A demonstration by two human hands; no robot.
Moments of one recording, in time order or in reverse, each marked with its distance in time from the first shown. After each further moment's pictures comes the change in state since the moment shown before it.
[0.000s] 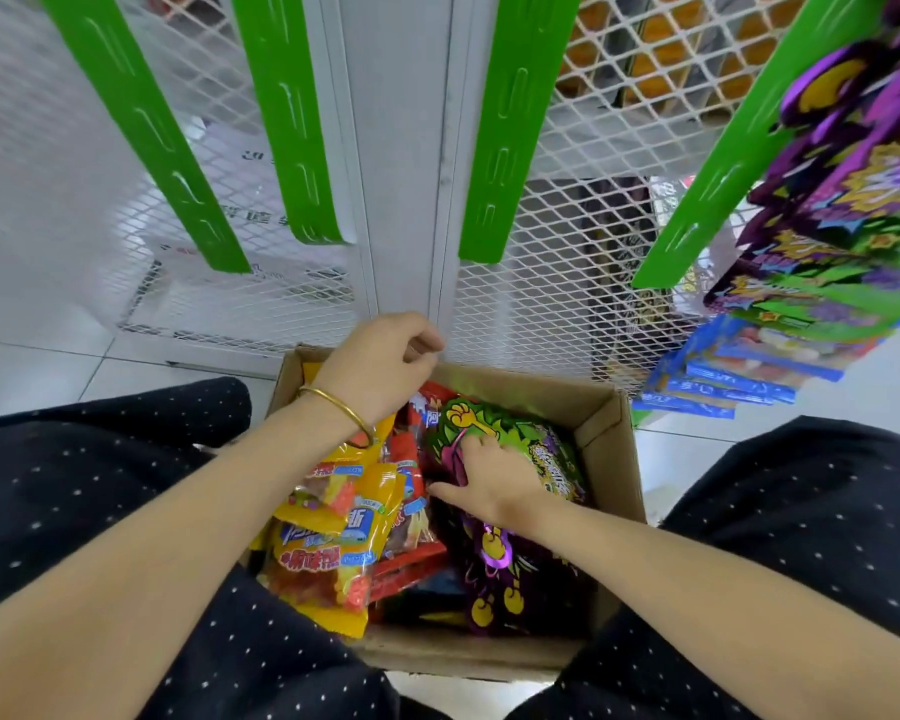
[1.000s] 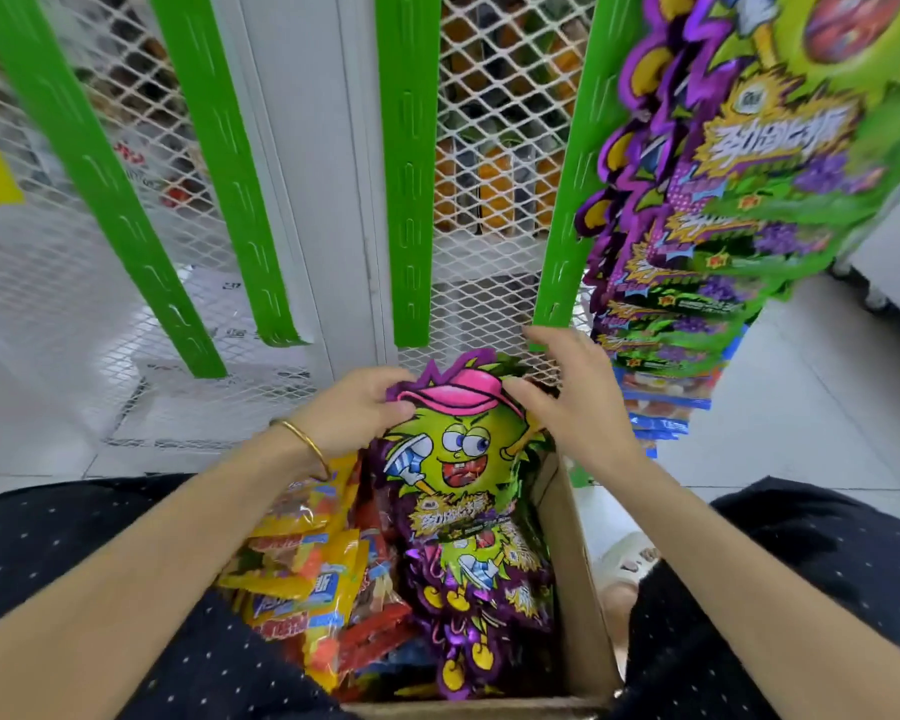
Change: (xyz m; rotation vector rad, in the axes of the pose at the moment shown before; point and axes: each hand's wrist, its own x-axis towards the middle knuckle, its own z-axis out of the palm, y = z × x) left_hand -0.014 0.058 -0.026 -0.232 -0.216 0.046; right_hand -0.105 0.057 -0.161 0.507 0.828 -0.125
